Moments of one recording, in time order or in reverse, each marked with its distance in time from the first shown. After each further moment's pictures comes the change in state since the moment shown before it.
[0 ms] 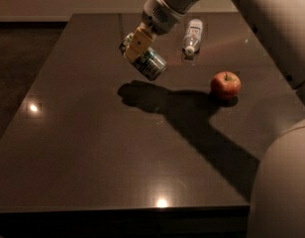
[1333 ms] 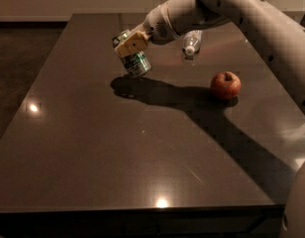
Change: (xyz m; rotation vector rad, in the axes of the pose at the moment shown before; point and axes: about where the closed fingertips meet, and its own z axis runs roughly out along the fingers) arm -0.022 -0.023 0.020 0.017 -0.378 0.021
